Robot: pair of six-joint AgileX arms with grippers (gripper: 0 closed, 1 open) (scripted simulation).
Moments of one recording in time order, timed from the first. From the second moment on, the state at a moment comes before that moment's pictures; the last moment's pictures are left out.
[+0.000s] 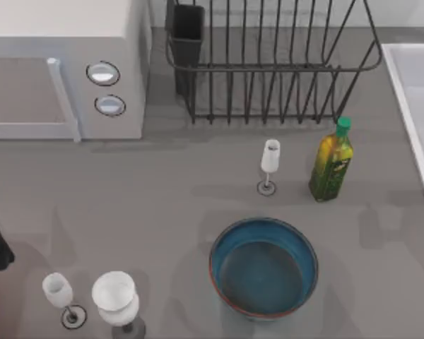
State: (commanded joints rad) left arm 0.00 0.00 0.00 0.00 0.00 0.00; right arm 0.26 0.59 0.52 -0.46 0.00 0.27
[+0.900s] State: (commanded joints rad) left arm 0.00 0.00 0.00 0.00 0.00 0.00; right arm 0.69 1.75 1.38 -1.20 0.00 0.70
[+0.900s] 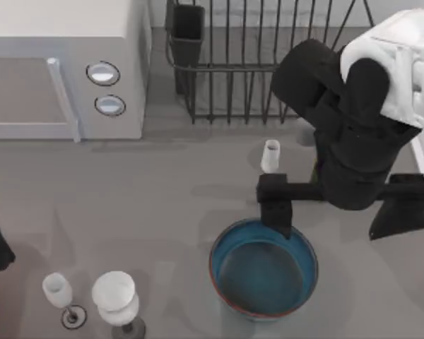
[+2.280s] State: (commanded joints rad) left arm 0.00 0.00 0.00 0.00 0.00 0.00; right arm 0.69 1.87 1.12 -0.82 0.00 0.71
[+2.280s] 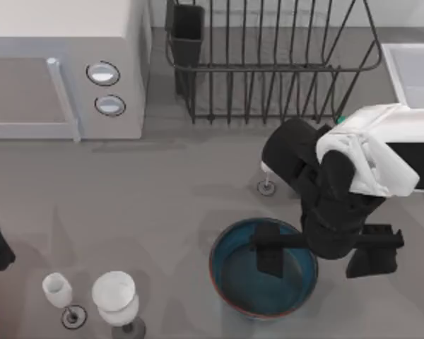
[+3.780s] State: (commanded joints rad) left arm 0.00 0.00 0.00 0.00 0.00 0.00; right arm 0.69 1.83 1.23 -0.97 0.00 0.71
